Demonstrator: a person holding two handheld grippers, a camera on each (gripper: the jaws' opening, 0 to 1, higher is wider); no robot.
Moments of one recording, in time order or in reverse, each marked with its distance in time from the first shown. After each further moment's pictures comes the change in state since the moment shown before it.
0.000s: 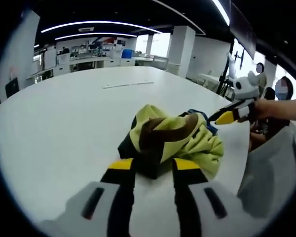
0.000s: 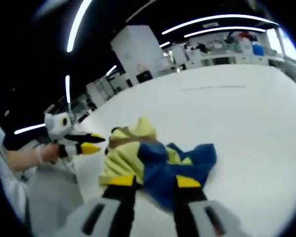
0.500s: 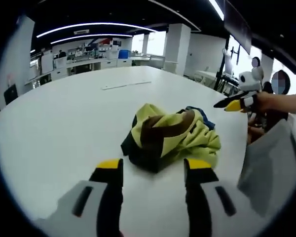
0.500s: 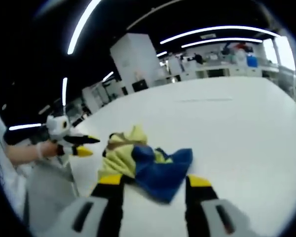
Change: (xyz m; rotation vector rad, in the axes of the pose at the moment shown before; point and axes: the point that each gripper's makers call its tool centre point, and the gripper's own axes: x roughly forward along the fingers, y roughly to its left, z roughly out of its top) left arm -0.011 0.002 -0.002 0.043 0.010 -0.007; right arm -0.045 -0.019 0.011 -0.045 -0.080 -0.073
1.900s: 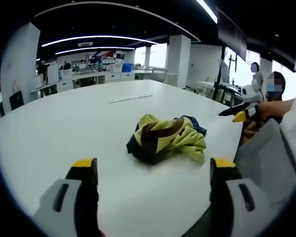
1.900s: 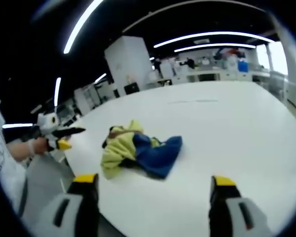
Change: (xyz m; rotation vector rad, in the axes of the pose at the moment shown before) left arm -0.061 -0.018 0.006 0.026 -0.114 0.037; right arm -0.059 0.005 -0.032 -0.011 -0.043 -0.101
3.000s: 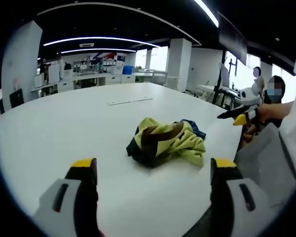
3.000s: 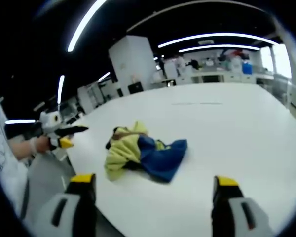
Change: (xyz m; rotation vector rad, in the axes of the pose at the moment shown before) left arm -0.001 0.001 0.005 -0.022 -0.031 -0.001; right arm 0.004 0.007 0.006 -0.032 0.005 0.029
